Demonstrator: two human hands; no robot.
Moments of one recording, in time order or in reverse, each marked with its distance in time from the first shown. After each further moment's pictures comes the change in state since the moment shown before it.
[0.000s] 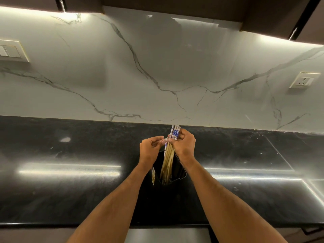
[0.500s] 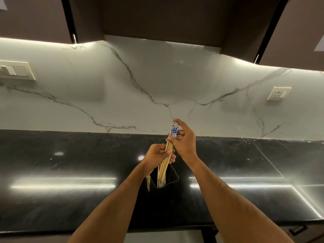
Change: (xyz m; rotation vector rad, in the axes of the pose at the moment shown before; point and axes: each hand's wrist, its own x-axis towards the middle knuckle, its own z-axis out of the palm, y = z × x) left_hand -0.030 0.063 0.001 -0.187 -0.495 -0.102; right_hand -0.013 -0.066 -0.051 0.067 -0.061 -0.244
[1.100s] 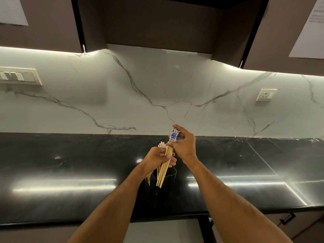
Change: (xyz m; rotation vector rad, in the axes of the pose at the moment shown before) left_hand -0.056 0.024 0.011 -0.021 -0.092 -0.067; right_hand -0.044 -0.024 -0.016 -0.072 0.027 -0.011
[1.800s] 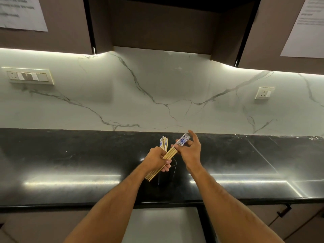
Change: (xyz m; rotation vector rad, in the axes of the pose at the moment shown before) left_hand -0.049 0.014 0.024 0.506 0.096 -0.133; right_hand -0.062 0.004 -0.022 0.252 0.117 0.270
